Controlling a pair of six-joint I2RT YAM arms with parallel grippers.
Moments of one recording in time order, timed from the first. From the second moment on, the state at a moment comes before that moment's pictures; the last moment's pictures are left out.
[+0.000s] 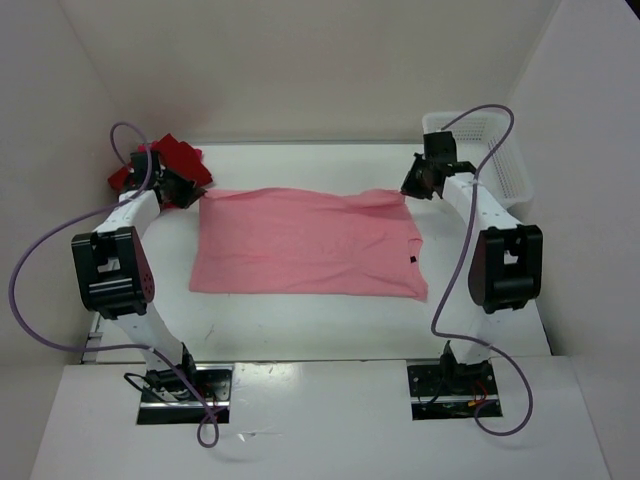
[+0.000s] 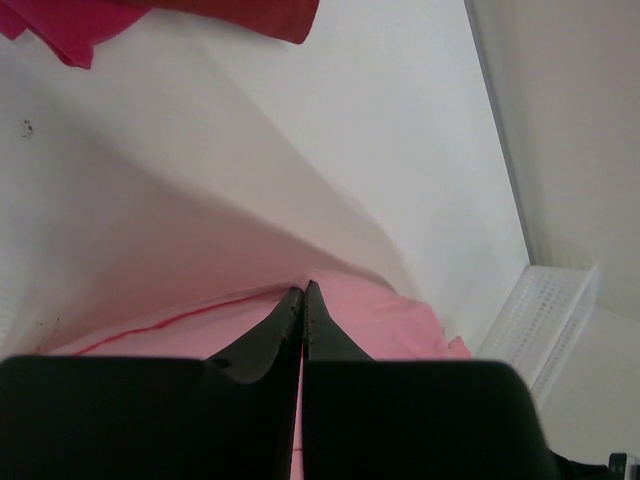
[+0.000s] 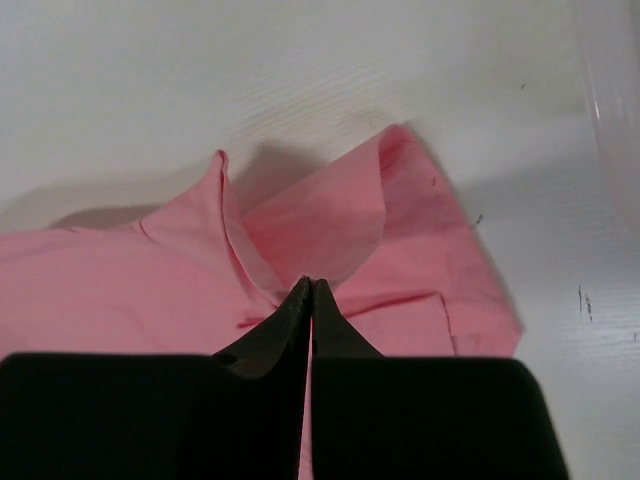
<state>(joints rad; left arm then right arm) 0.23 1.79 1.29 -0.25 0.29 -0.92 0.09 1.82 1.47 -0.49 -0.02 0.52</state>
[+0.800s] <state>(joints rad) 0.27 1.87 1.28 -0.22 0.38 -0.91 0.09 1.39 0.95 -0.48 -0.04 0.61</state>
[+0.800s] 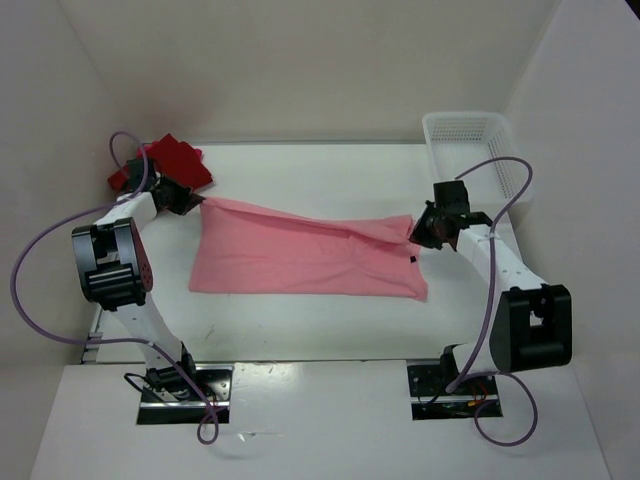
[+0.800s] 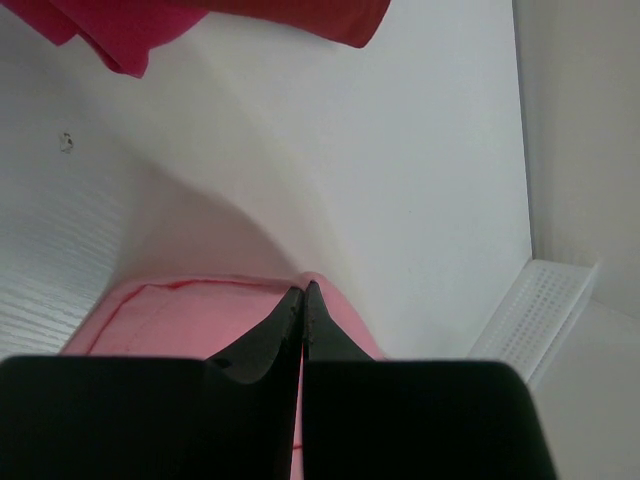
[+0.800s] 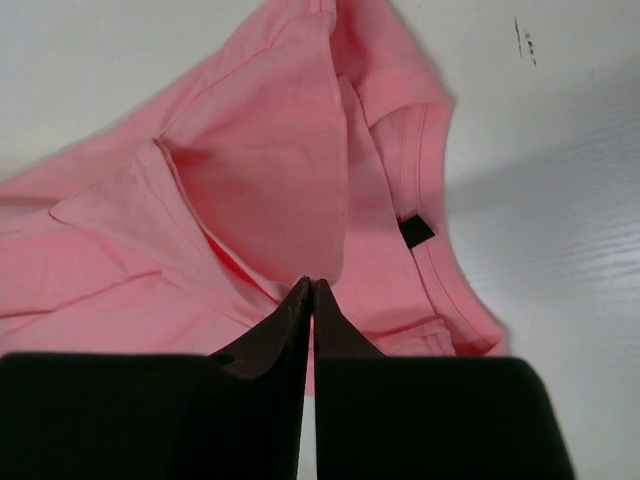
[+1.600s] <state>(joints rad) 0.30 1.79 1.12 -0.26 0.34 -0.84 0.03 1.14 0.77 -0.64 -0.14 0.87</state>
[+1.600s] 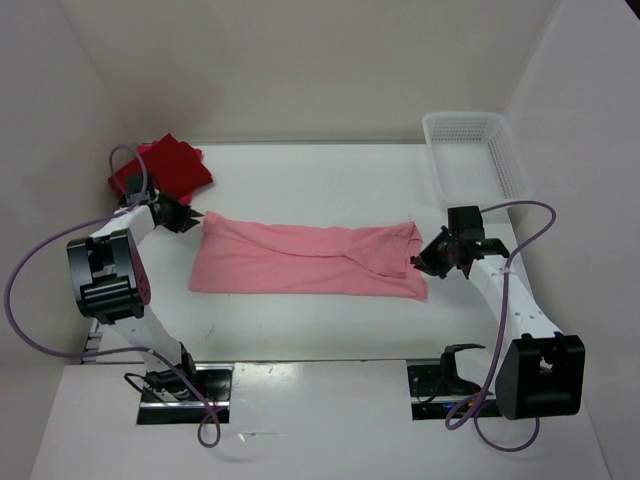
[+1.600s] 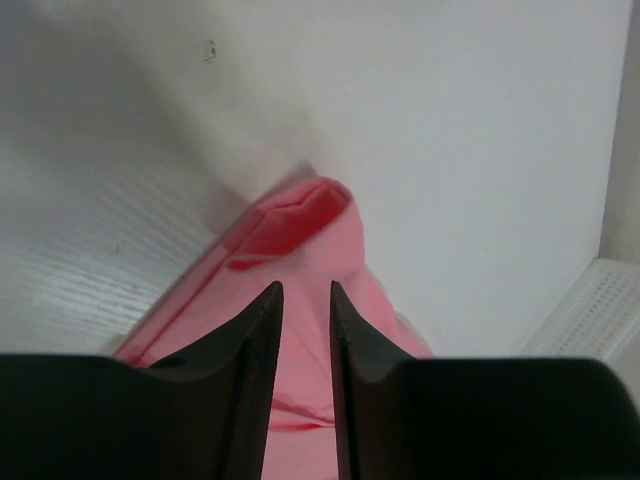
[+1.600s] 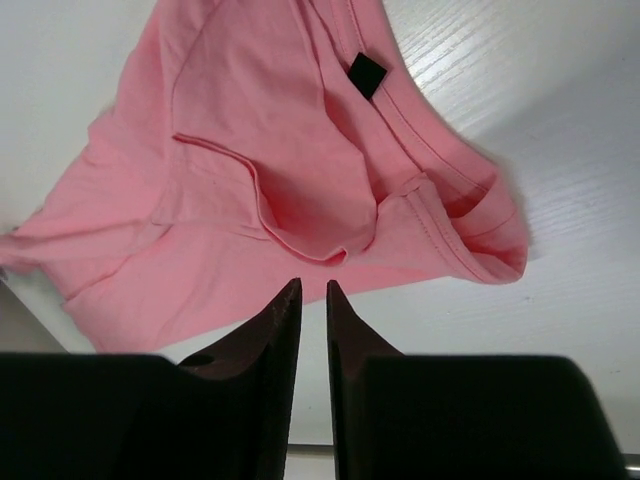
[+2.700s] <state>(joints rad) 0.27 1.82 1.10 -0.22 0.24 -0.63 0.24 1.41 0.92 -0.51 -0.14 0.70</state>
